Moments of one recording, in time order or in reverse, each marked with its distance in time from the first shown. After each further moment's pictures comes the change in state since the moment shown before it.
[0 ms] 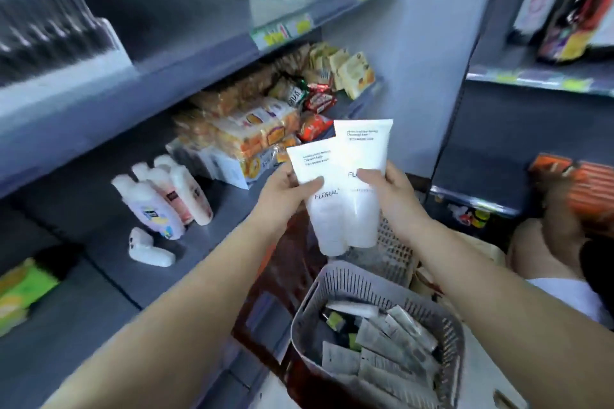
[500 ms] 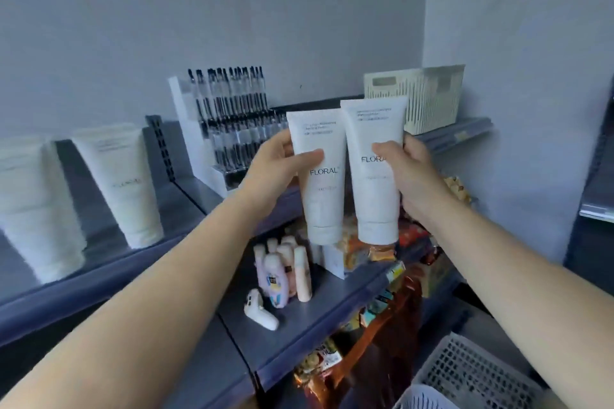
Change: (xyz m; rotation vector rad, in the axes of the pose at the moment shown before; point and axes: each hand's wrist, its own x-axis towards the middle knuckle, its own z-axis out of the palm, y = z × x) left_hand -0.119 0.233 -0.109 0.265 0.286 0.467; right_hand -0.033 -0.201 0.146 0.175 -0.268 -0.407
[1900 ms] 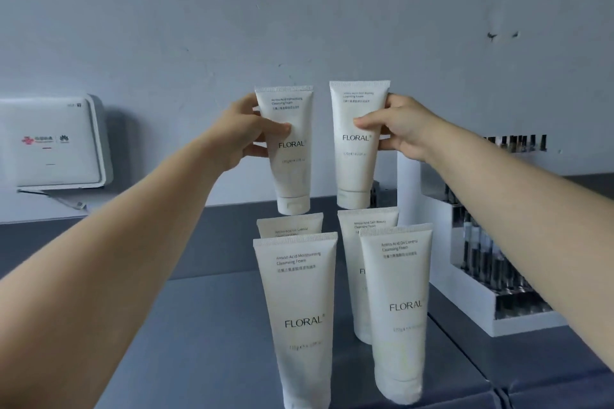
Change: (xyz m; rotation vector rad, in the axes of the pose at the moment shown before) left_hand 0.029 0.107 -0.396 0.375 0.527 -0.051; right_hand 0.175 -0.034 0.395 0.028 -0.726 0.003
